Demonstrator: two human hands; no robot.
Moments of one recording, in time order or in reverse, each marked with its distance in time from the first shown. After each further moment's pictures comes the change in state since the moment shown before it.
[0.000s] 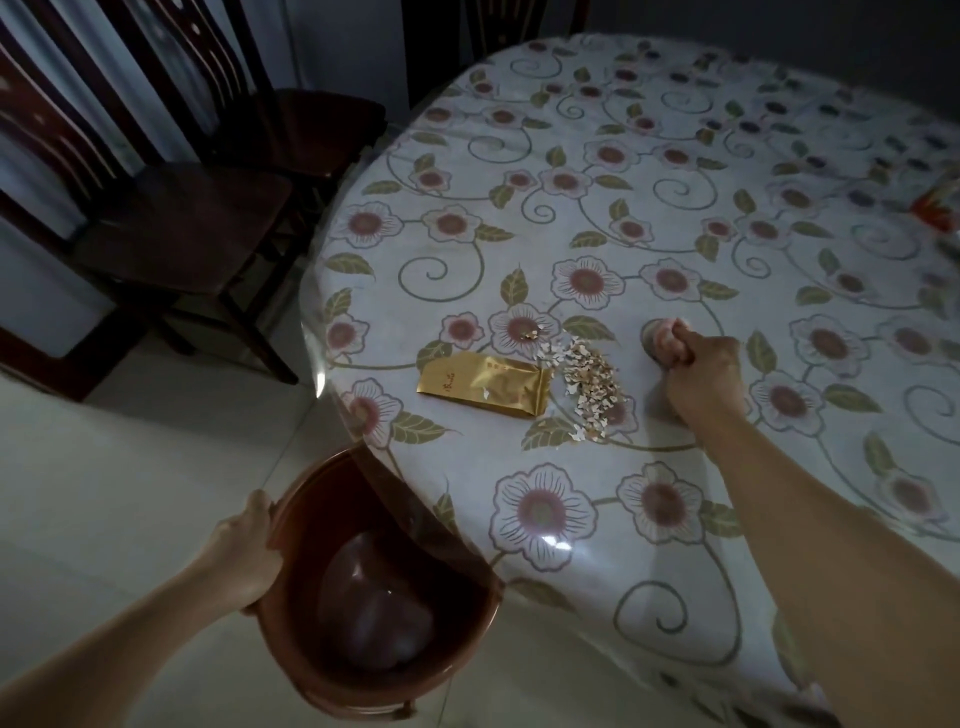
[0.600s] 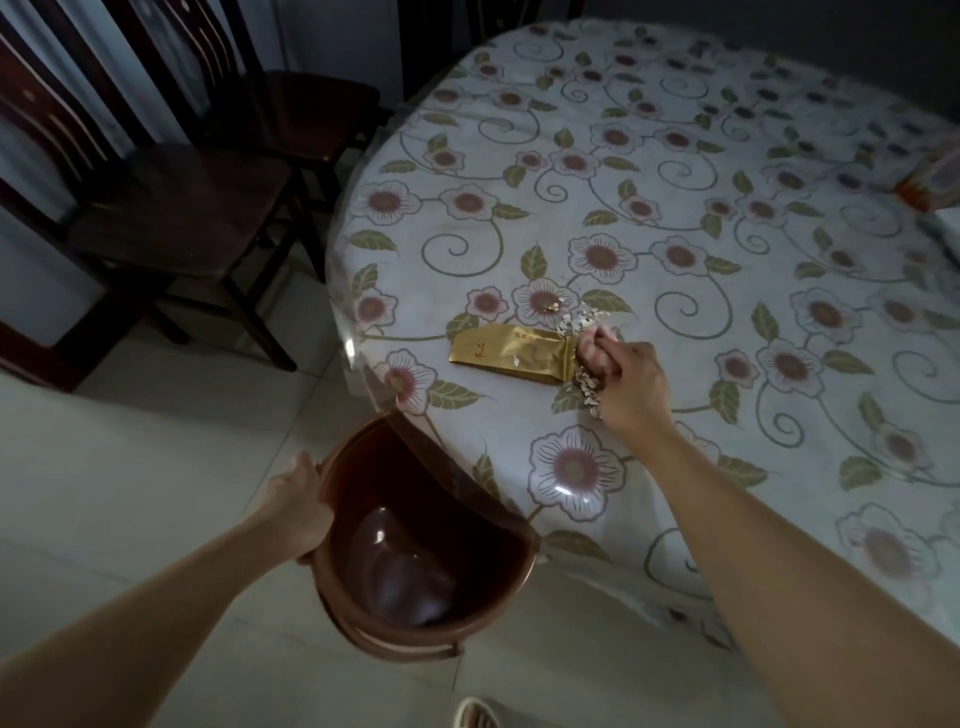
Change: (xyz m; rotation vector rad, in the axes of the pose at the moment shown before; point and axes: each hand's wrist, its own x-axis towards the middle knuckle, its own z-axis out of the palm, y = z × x) left_hand 0.006 -0.003 -0.004 -0.088 -0.053 0.049; right_hand -0.097 -0.043 0.035 0.018 -0.131 -0.194
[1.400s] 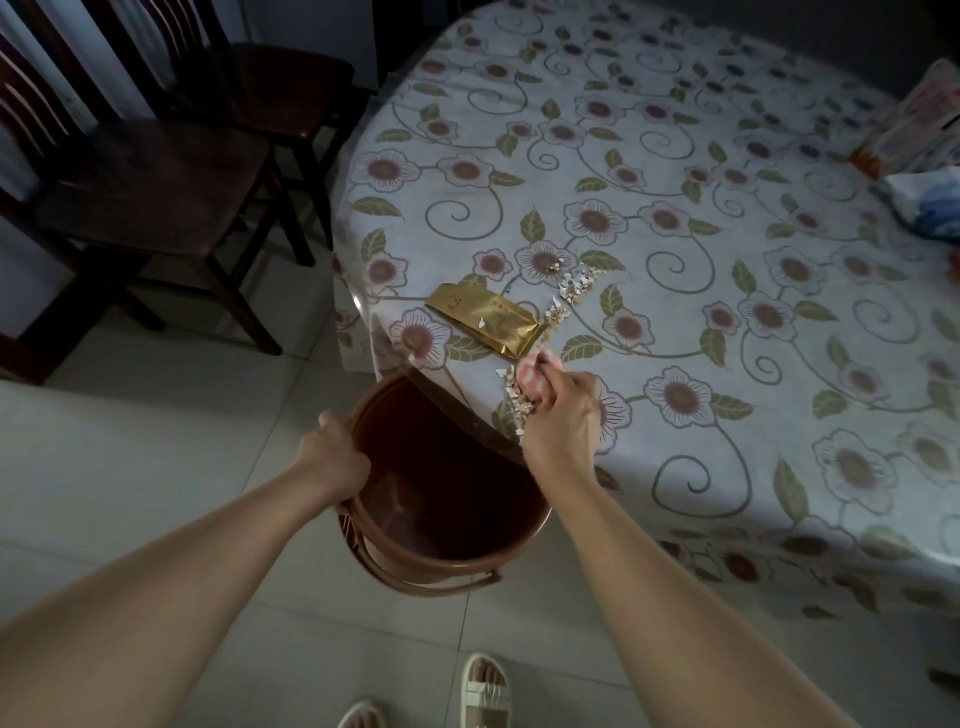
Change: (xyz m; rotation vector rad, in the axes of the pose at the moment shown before) left_hand -0.005 0.003 0.000 -0.040 -0.058 -0.045; right_hand -0.122 -0.071 0.046 0.173 0.095 0.194
